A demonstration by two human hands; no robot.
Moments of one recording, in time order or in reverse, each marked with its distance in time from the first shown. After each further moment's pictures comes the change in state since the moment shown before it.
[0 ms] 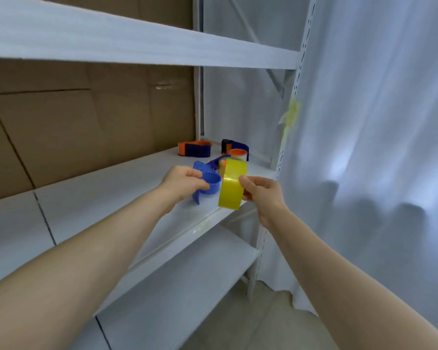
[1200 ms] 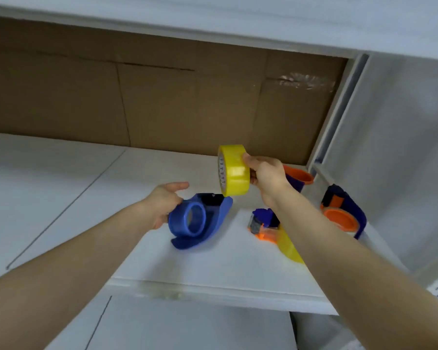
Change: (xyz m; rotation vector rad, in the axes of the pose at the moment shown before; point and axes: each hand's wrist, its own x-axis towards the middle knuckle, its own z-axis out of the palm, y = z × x) left_hand 0.140 -0.047 0.016 -0.373 0.723 -0.542; right_hand 0.307 -0.016 0.135 0.002 -0.910 0.022
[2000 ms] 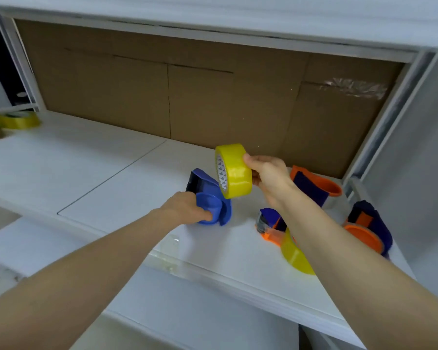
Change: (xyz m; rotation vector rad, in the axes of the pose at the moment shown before) left_hand -0.026 -0.023 0.040 0.799 0.216 -0.002; right_hand -0.011 0.001 -0.009 -0.044 -0.330 -0.020
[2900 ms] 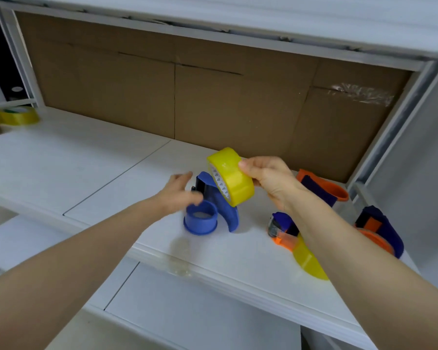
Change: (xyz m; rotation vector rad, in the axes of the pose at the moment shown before) left_hand -0.008 -0.029 -0.040 -0.487 0.019 0.082; right_hand -0.009 -0.009 0.027 -0.201 -0.149 -0.058
